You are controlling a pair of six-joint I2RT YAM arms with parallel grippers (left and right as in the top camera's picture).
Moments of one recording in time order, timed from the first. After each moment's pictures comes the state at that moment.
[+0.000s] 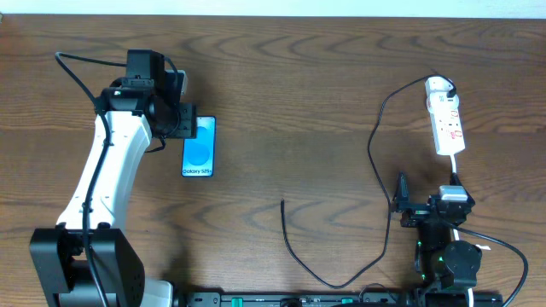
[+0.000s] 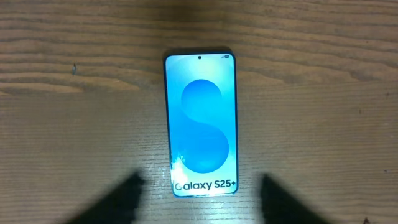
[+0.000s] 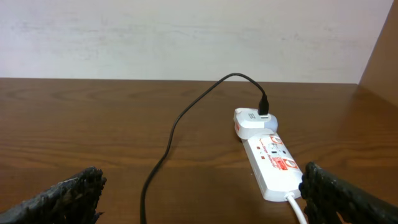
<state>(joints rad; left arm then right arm) -0.02 1.63 1.32 -0.91 0.10 0.02 -0.02 0.01 0.01 -0.07 0.02 -0.01</state>
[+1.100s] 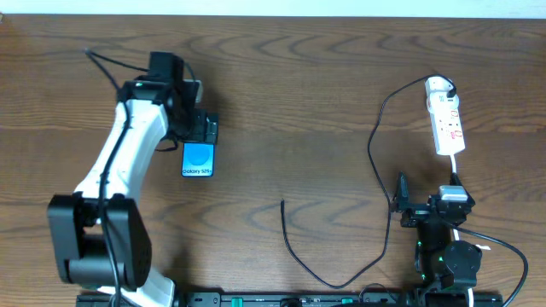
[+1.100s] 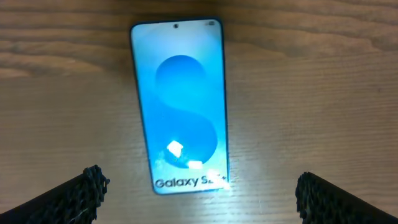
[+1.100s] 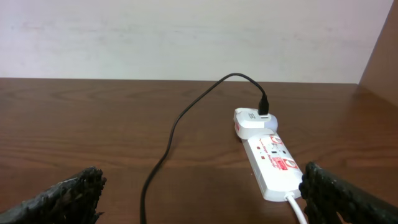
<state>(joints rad) -0.08 1.75 1.35 -0.95 0.09 0.00 -0.02 0.01 0.01 -0.07 0.02 -0.01</state>
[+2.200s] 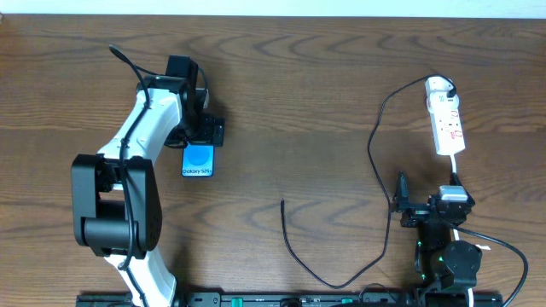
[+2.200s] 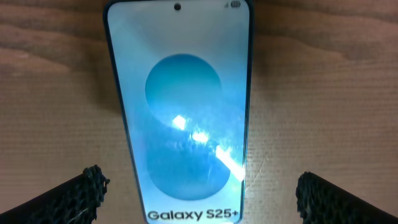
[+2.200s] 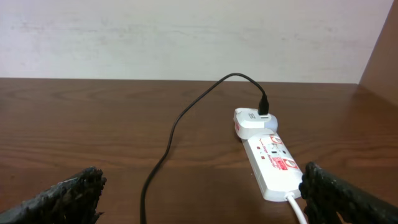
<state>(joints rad) -0.09 1.93 1.39 -0.94 0.05 -0.04 -0.02 0.01 0.01 -0.07 0.02 -0.01</state>
